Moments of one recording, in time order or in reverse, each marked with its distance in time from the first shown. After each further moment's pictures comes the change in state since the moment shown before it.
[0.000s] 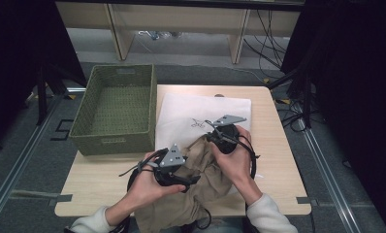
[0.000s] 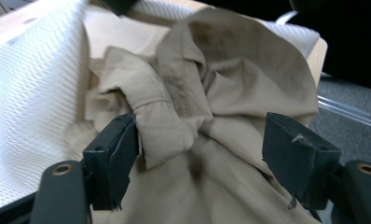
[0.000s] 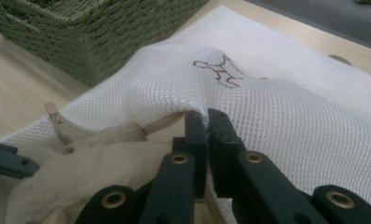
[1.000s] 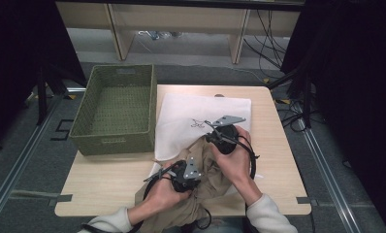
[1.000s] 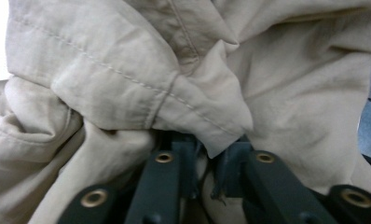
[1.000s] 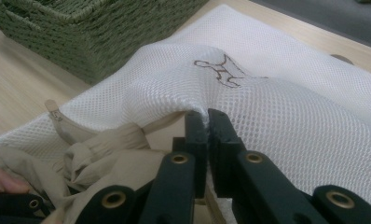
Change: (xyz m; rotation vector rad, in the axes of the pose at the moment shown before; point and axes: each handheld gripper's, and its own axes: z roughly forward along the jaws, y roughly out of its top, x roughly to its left) left arm -0.007 -0.026 0.057 0.219 0.017 0.126; right arm 0.001 0.000 0.000 0.011 0.010 -0.010
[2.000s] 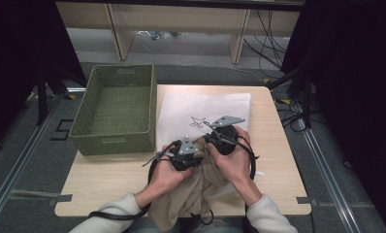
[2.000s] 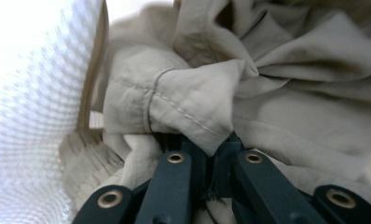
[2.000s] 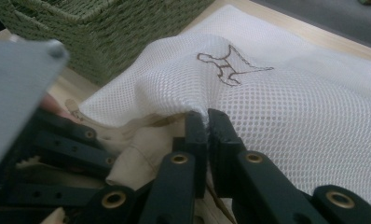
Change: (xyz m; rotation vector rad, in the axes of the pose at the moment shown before) left arm 0.041 0.022 0.006 -0.155 0.055 -0.163; right arm 0.004 0.000 -0.002 -0.004 0.008 -0.018
